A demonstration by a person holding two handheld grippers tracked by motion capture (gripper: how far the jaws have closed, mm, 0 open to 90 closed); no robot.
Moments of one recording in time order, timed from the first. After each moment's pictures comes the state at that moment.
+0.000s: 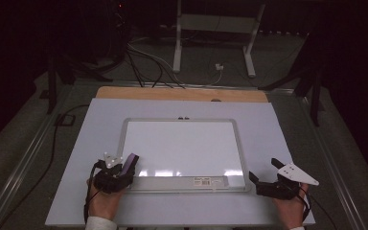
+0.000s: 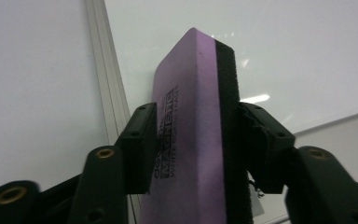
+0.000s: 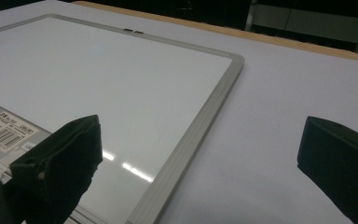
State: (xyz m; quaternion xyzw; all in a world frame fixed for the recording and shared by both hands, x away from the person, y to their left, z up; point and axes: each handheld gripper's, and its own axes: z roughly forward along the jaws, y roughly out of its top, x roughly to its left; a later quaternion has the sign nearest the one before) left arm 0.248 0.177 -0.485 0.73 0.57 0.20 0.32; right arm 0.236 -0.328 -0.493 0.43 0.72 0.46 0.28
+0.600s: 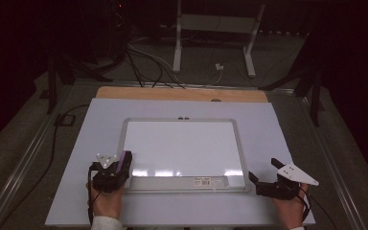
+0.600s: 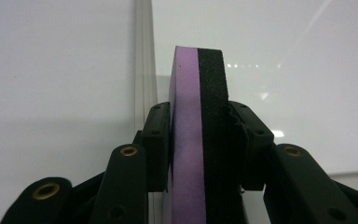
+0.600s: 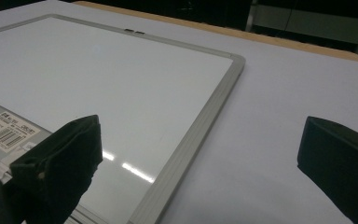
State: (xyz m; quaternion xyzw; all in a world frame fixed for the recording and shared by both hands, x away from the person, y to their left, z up) left arm 0.249 0.174 -0.489 0.66 0.64 0.24 0.33; right arm 0.236 -0.327 -0.492 0.43 0.72 0.46 0.28
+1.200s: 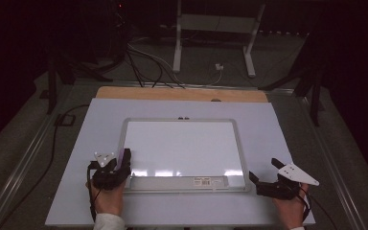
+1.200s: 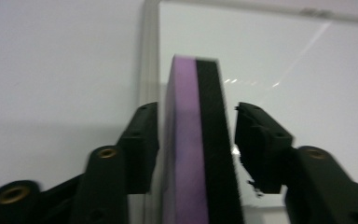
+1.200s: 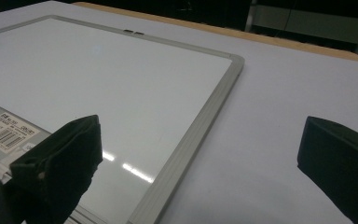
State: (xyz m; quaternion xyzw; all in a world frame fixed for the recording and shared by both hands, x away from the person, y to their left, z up) left arm 0.254 0.180 -0.488 0.63 0.64 0.24 0.37; right arm 0.236 -0.329 -0.492 0.43 0.72 0.46 0.28
